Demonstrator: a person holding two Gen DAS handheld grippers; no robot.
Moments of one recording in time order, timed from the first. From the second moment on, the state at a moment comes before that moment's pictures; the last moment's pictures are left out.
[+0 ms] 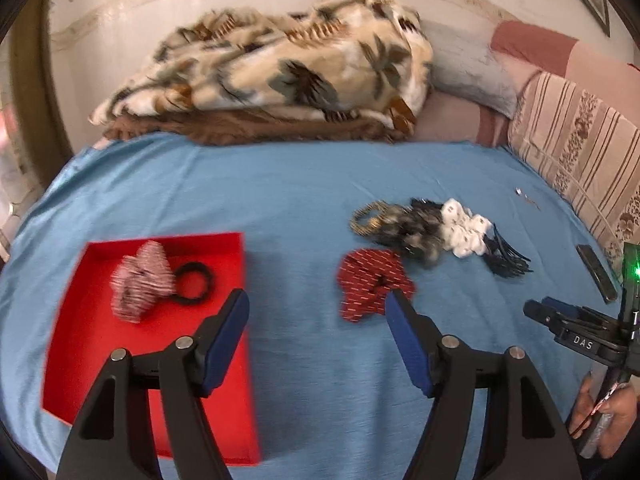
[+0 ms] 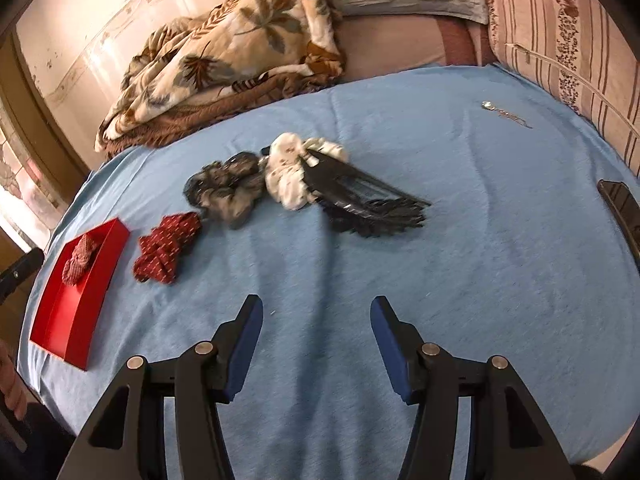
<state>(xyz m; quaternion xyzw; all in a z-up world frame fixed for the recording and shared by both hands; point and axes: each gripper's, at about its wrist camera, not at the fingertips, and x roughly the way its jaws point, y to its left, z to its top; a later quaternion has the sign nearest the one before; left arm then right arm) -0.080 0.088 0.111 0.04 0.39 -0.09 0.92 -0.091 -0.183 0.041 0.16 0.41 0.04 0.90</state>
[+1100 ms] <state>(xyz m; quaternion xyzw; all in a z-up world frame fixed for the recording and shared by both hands) 0.021 0.015 0.007 0.03 0.50 -0.11 0.86 0.013 -0.211 0.019 0.10 0.41 0.11 0.90</state>
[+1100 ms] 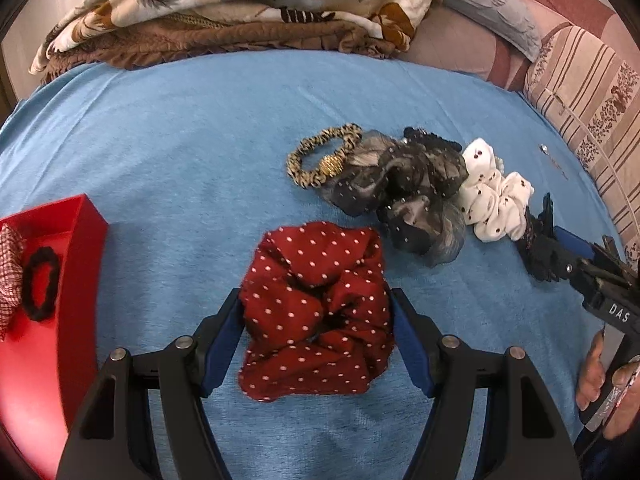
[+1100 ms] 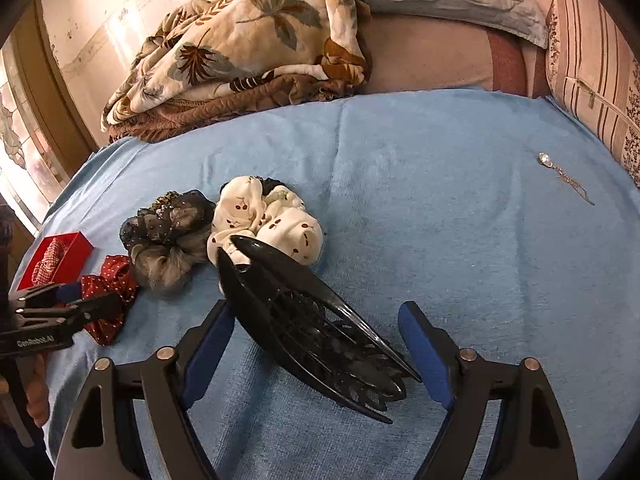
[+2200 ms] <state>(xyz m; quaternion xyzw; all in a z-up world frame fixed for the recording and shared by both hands) -0.094 0.141 0.118 0.02 0.37 -0.05 0.93 -0.081 -0.172 0.075 0.20 0.39 0.15 0.89</state>
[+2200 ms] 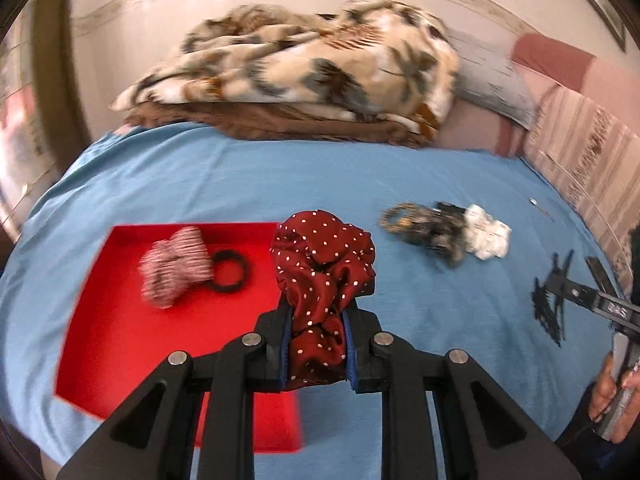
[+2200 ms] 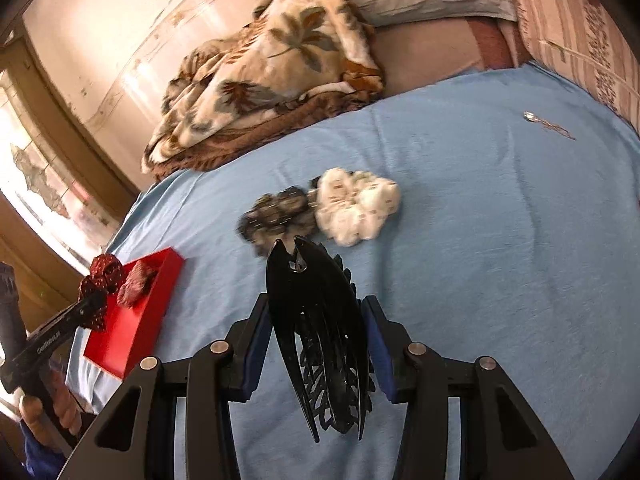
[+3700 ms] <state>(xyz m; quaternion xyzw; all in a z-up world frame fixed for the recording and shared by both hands) -0.117 0.320 0.091 -0.10 0.39 0.11 0.91 -0.038 0.157 0.056 0.06 0.50 0.33 0.80</state>
